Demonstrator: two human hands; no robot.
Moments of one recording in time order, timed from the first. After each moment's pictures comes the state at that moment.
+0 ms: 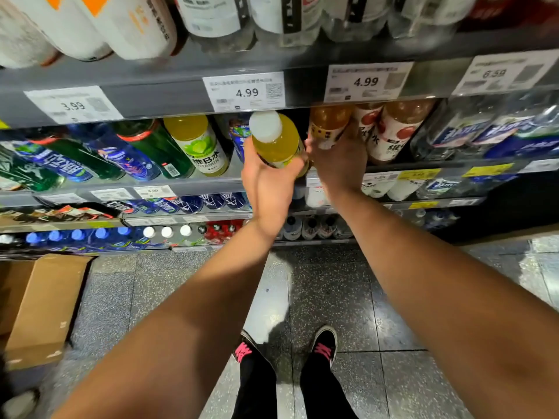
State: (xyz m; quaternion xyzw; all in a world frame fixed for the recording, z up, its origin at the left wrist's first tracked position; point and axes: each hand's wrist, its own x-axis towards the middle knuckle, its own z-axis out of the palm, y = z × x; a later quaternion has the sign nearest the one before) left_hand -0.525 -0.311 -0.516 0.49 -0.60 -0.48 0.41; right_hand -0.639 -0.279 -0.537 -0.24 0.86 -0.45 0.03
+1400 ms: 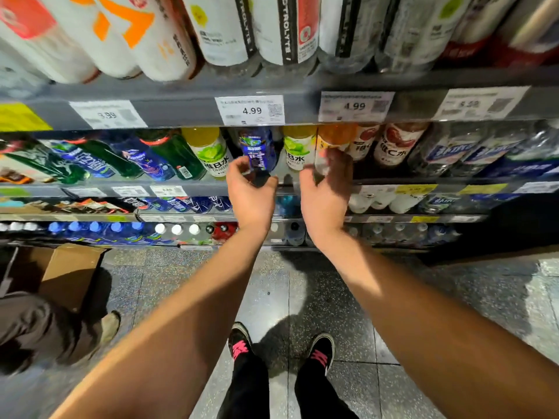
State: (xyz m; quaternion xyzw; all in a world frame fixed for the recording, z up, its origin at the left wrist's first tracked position) left_hand -0.496 -0.318 -0.521 0.59 -0.60 -0.42 0.35; right_hand -0.582 -0.251 -0.511 -0.27 0.82 -0.50 -0.05
